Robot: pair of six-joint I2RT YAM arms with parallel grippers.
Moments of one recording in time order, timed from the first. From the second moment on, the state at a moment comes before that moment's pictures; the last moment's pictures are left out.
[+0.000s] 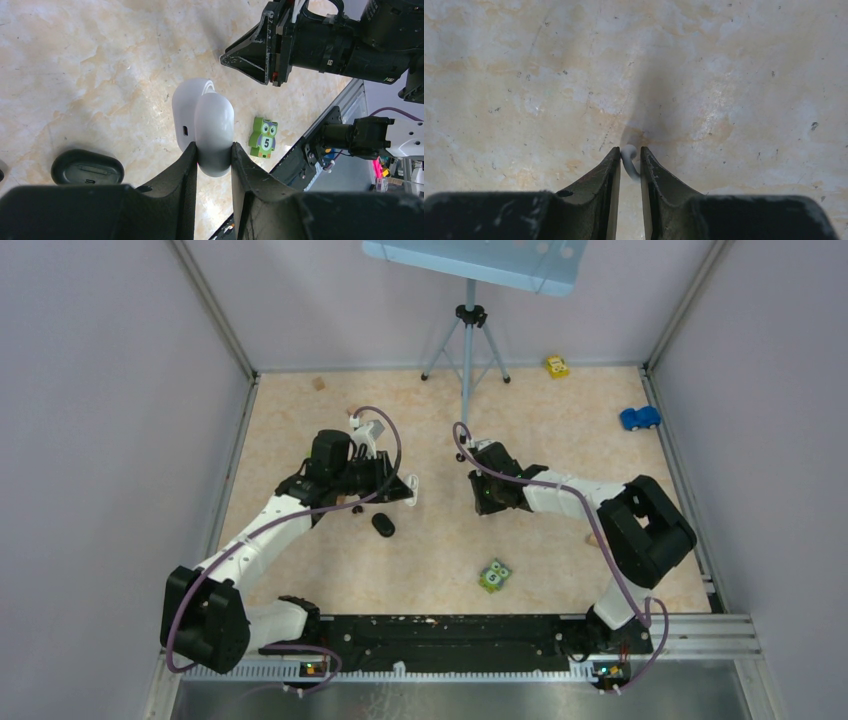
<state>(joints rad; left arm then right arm) -0.37 1.21 0.83 -0.26 0.56 -0.46 0.66 1.68 0.96 -0.26 0.06 0.33</state>
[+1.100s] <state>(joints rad) -0.37 1.22 0.83 -0.25 0.59 -0.46 0.66 1.64 0.96 -0.28 0.08 0.33</state>
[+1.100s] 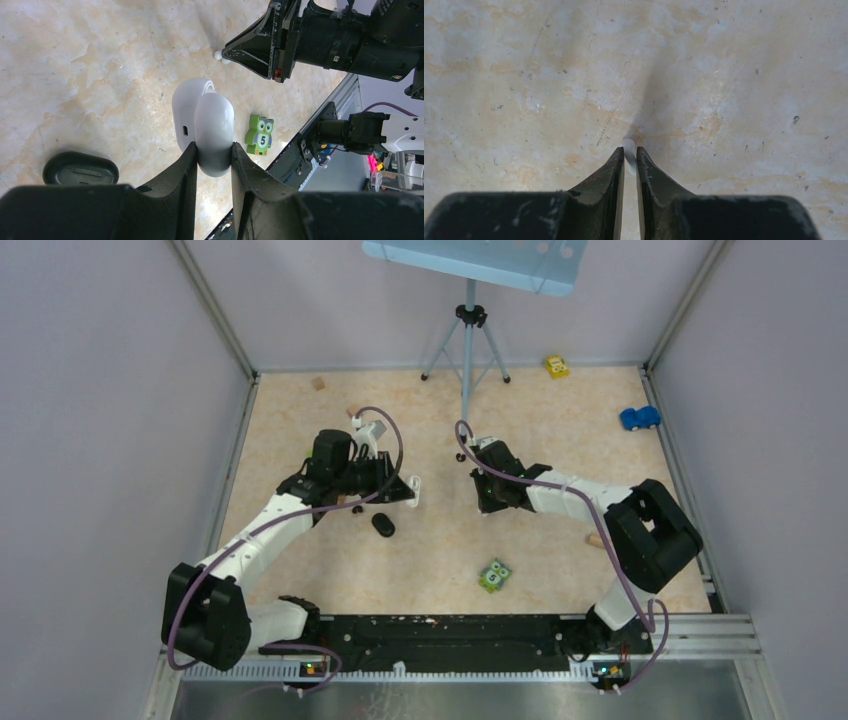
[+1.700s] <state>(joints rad) -0.37 1.22 0.83 -0.25 0.59 -0.47 0.66 1.64 0.96 -0.28 0.09 0.31</state>
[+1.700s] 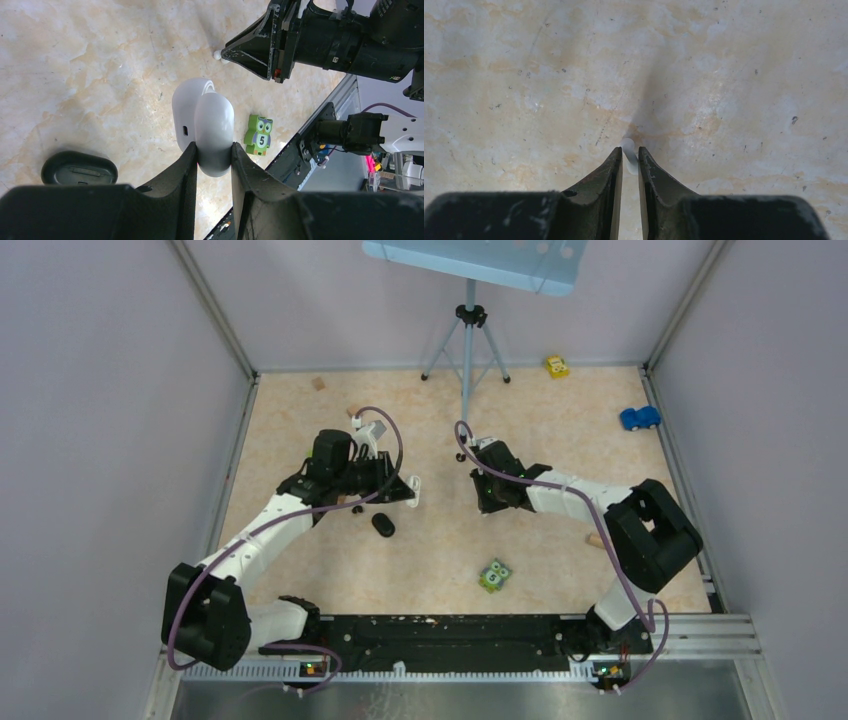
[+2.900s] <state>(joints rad) -0.37 1.22 0.83 -0.24 0.59 -0.47 0.66 1.65 0.94 -0.28 0.06 0.31</state>
